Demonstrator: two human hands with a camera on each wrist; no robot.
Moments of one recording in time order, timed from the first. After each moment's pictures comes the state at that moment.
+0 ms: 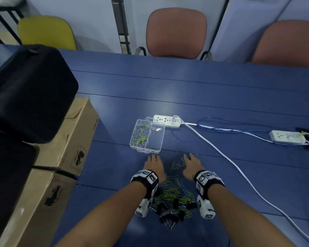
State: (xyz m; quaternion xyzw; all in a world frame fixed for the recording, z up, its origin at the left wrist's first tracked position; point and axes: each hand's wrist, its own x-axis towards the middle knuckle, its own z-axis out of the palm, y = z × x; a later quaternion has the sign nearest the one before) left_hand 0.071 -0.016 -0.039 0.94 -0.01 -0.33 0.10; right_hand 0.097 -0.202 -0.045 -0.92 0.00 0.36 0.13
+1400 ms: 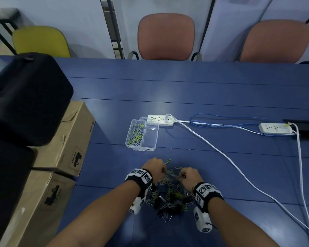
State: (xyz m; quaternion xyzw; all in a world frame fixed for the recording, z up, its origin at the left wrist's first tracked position) left_hand 0.056 -0.023 -0.009 0.93 -0.17 -0.26 0.17; right_hand 0.030 -0.216 -0.046 -0.93 0.02 0.24 0.27
